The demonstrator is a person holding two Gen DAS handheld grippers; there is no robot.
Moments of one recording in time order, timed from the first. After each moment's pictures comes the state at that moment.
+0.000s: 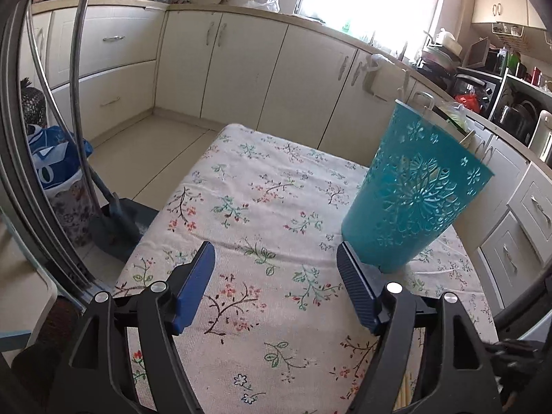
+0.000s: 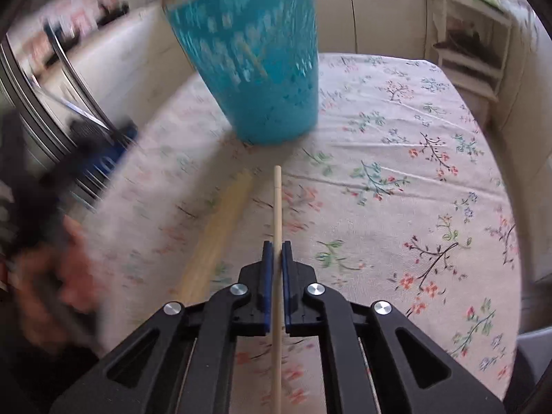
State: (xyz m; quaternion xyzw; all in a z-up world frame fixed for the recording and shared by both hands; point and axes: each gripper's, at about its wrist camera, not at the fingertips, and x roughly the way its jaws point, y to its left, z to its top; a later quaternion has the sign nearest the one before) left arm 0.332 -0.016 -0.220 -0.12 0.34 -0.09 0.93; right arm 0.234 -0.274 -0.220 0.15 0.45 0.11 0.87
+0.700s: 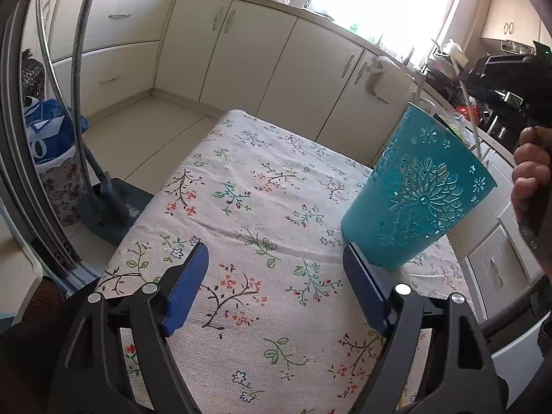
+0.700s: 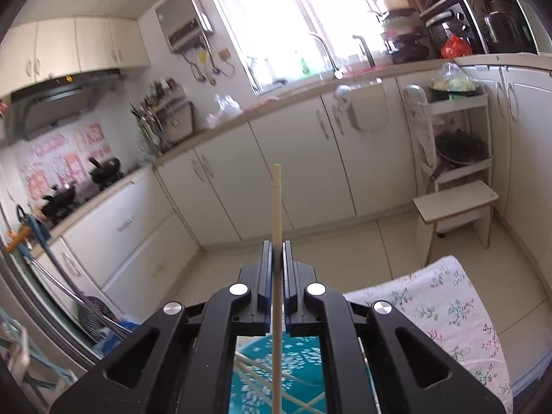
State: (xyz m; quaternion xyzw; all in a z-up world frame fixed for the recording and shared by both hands) left arm 0.332 -0.009 -0.227 -0.16 0.34 -0.10 0.92; right arm 0.399 -0.294 -0.060 0.21 0.20 0.01 0.96
